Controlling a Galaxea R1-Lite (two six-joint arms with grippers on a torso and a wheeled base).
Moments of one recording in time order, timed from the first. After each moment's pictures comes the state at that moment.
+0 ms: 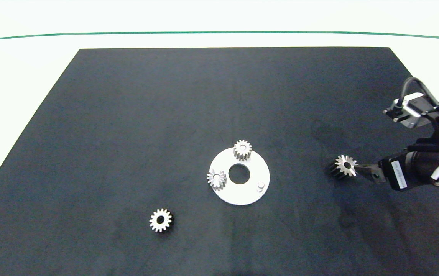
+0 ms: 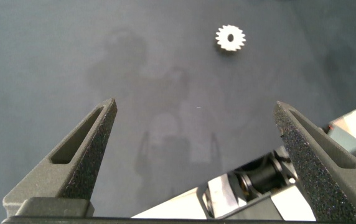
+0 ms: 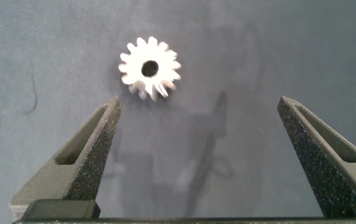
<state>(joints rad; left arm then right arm) -0.20 0.51 -0.71 0.54 -0.15 0.20 0.34 1.36 -0.98 0.22 -0.36 -0.12</state>
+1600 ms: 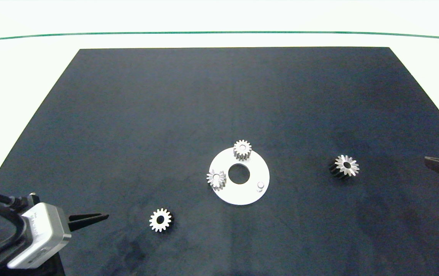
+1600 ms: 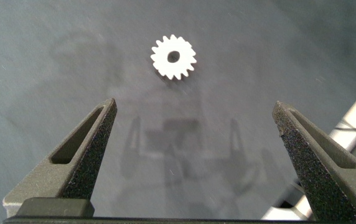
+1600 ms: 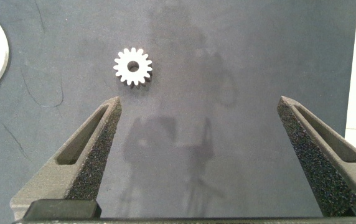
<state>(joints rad) -0.51 1.00 -0.37 -0.18 -0.15 0.39 0.34 1.03 -0.93 0.28 -0.36 -0.08</state>
